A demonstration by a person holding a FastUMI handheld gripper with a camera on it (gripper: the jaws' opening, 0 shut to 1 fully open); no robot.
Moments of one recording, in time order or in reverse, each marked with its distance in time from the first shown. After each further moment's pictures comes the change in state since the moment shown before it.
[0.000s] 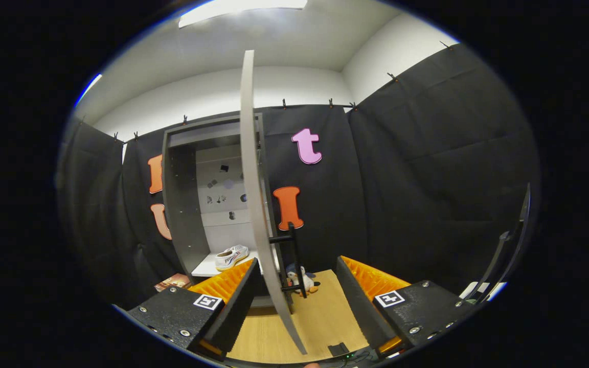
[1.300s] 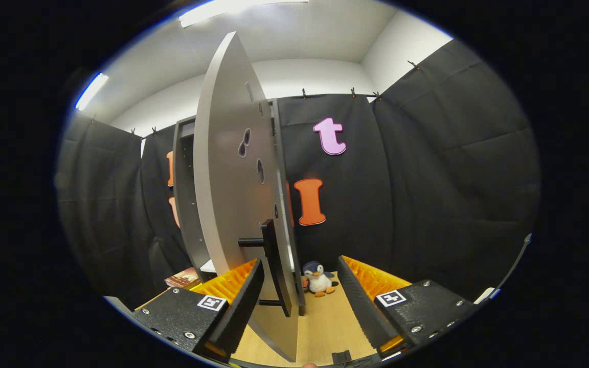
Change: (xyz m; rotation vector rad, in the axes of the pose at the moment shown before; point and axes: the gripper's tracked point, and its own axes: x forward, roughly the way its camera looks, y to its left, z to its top) arm 0.046 0.037 -0.026 -0.005 0.031 0.194
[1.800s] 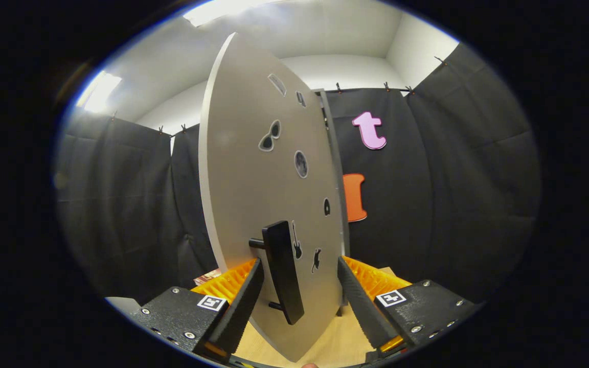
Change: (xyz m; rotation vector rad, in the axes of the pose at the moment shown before) arm 0.028 0.102 -0.014 -0.002 0.013 0.172
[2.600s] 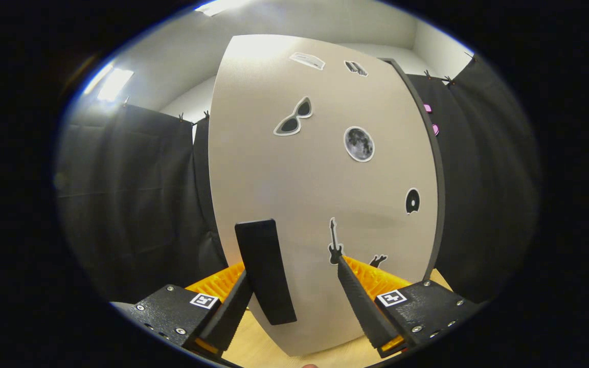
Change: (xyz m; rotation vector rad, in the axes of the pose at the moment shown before) arm 0.137 0.133 -0.025 -0.010 0.038 0.125
